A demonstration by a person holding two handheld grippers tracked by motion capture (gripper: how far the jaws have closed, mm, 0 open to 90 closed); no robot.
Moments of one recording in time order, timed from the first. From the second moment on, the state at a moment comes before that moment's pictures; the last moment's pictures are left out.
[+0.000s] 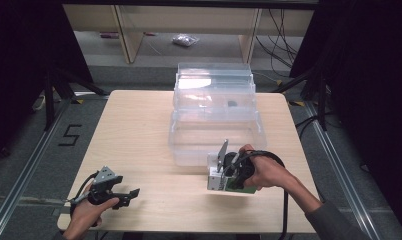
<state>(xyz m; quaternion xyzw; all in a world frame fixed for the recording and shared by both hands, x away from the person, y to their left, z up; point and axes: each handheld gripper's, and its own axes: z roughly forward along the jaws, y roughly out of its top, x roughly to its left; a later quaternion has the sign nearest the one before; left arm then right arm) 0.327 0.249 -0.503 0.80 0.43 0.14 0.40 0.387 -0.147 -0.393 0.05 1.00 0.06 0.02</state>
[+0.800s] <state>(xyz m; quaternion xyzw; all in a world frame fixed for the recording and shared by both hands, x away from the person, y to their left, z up) 0.327 0.249 -0.503 0.79 0.44 0.15 0.39 0.425 -0.169 -0.319 0.08 0.99 0.07 0.03</state>
